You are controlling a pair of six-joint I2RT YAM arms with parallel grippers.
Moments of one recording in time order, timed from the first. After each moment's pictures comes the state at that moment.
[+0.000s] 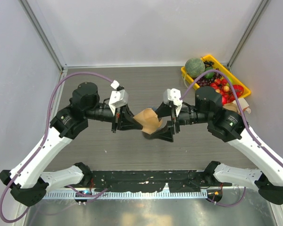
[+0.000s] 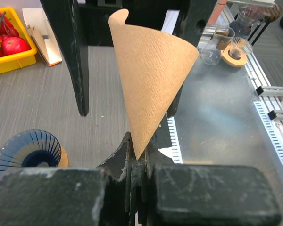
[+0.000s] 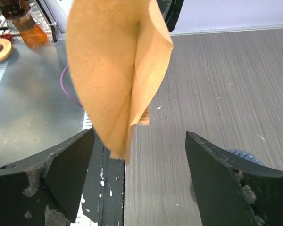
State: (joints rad) left arm -0.71 1.05 1.33 -0.55 0.96 0.07; right arm 0.81 1.00 1.30 -0.55 -0.72 -0.13
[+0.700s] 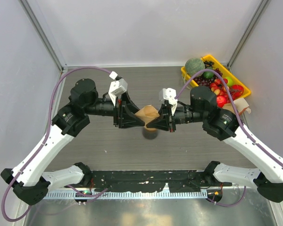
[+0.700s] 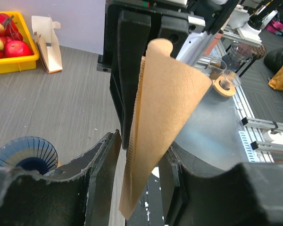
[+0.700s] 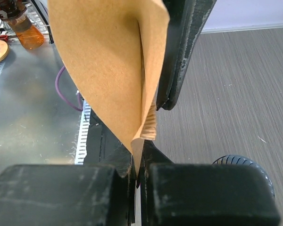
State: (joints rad) left arm -0.68 1.07 1.33 -0.39 0.94 -0.17; right arm 0.82 1.04 1.27 -0.47 -0.72 -0.11
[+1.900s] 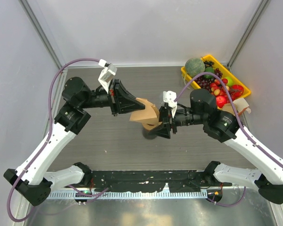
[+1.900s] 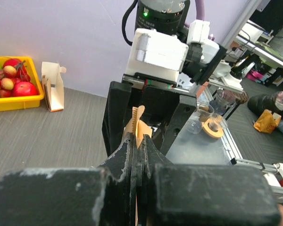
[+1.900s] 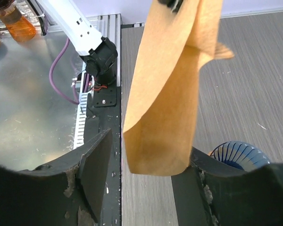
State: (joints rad) left arm -0.59 1.08 1.28 0.02 0.97 -0.51; right arm 0.82 1.02 1.23 -0.50 -0.69 -0.13
